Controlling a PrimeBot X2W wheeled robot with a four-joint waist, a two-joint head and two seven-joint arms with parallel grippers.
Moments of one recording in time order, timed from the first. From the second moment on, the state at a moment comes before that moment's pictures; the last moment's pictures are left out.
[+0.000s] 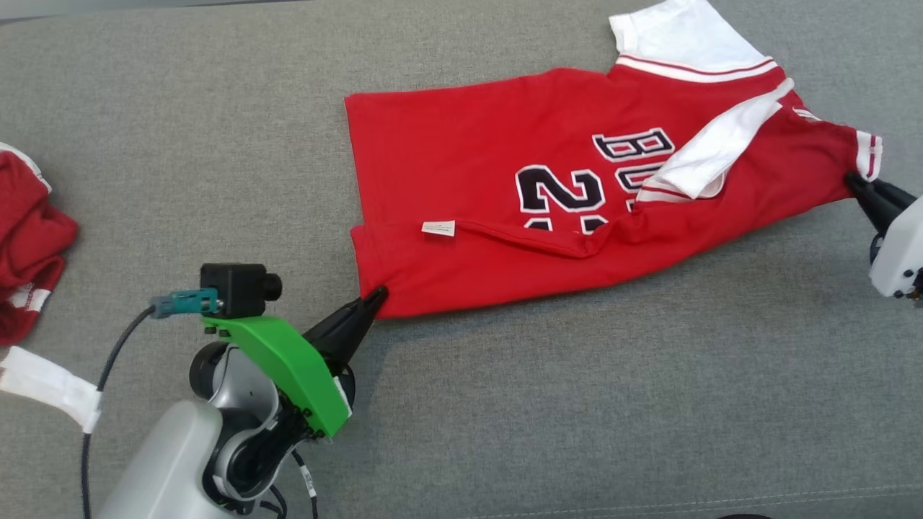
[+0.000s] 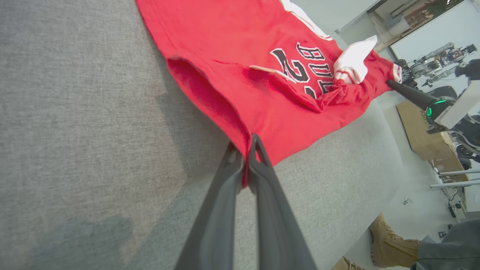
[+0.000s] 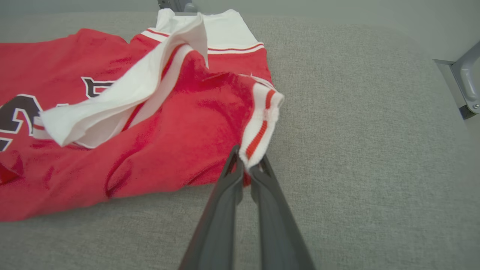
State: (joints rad) left arm -0.33 0.28 -0.45 0.12 -0.94 -0.12 0.34; right arm -0.73 -0.77 0.73 0.62 1.00 0.13 0.01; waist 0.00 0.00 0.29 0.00
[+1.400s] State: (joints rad) left arm 0.09 0.33 -0.51 -0.04 -0.86 0.07 0.27; right arm -0.29 -0.84 0.67 0.64 0.96 0.13 -0.26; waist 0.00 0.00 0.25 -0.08
